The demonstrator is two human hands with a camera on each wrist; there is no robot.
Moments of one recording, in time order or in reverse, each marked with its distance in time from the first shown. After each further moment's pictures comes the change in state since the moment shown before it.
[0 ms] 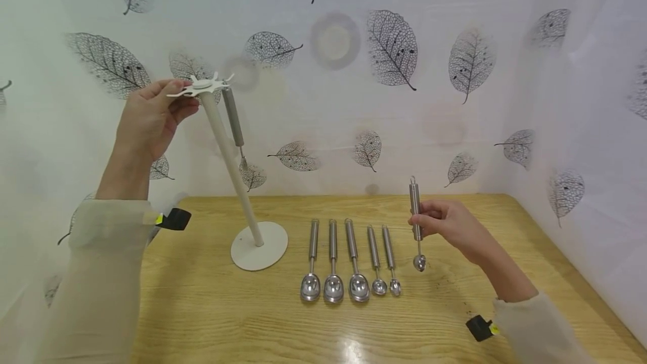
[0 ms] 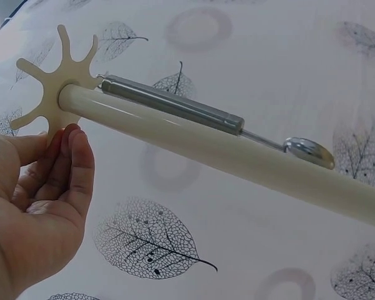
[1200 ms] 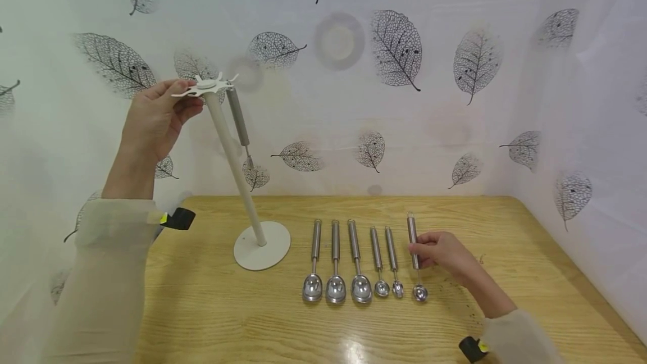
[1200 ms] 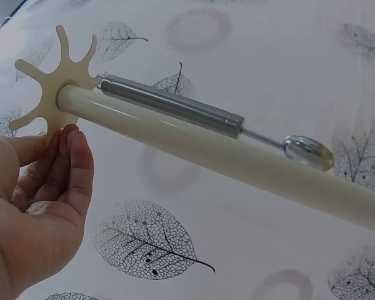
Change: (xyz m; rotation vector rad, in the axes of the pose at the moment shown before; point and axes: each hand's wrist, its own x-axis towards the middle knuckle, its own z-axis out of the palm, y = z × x) left_hand 0.000 0.001 0.002 -0.002 -0.017 0.009; right_hand 0.001 0.059 0.033 0.077 -0.002 0.271
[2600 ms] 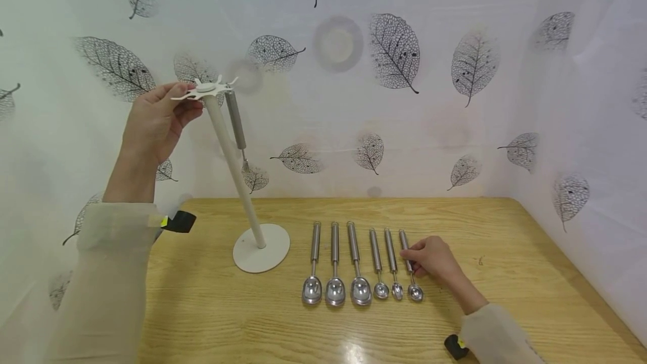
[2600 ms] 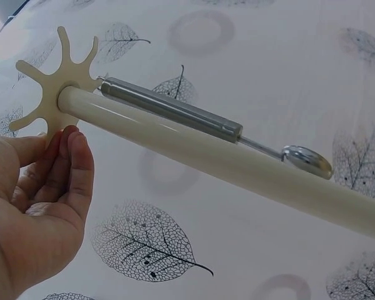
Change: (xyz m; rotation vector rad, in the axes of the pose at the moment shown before) left_hand -0.001 -0.001 0.000 -0.007 0.007 -0.006; right_hand 0.020 0.016 0.025 -0.164 0.169 0.040
